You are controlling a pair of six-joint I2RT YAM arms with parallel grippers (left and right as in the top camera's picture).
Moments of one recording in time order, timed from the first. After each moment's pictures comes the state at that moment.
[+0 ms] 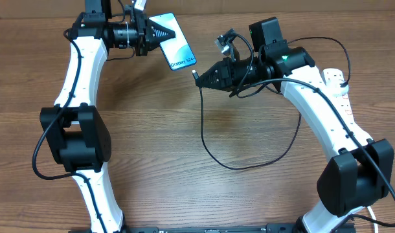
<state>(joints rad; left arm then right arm) 0.01 2.21 2.00 -0.72 1.26 -0.57 0.32 1.82 1.59 -0.75 -1.04 0.32</state>
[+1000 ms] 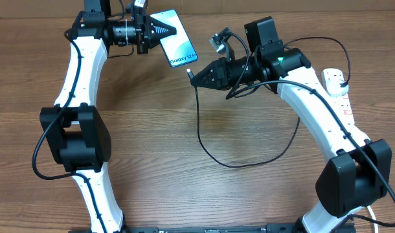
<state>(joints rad) 0.01 2.21 2.00 -0.66 1.37 -0.69 0.35 1.82 1.59 -0.68 -1.04 0.32</state>
